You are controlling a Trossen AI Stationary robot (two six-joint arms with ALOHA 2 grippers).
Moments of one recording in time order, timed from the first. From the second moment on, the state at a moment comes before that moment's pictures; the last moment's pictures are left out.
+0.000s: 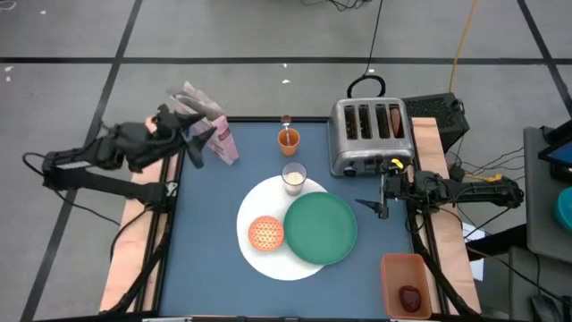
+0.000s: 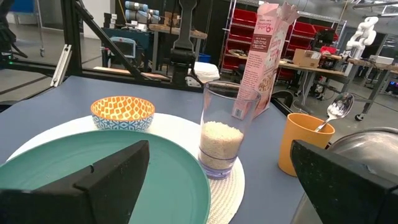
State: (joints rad) left arm 0.02 0.80 1.14 -0.53 -0.63 -0.04; right arm 0.02 0.09 0.02 0.03 0.10 -0.14
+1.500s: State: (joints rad) left arm 0.50 1.55 1.81 -1.57 -0.32 -0.34; right arm 0.02 0.09 0.02 0.03 0.10 -0.14
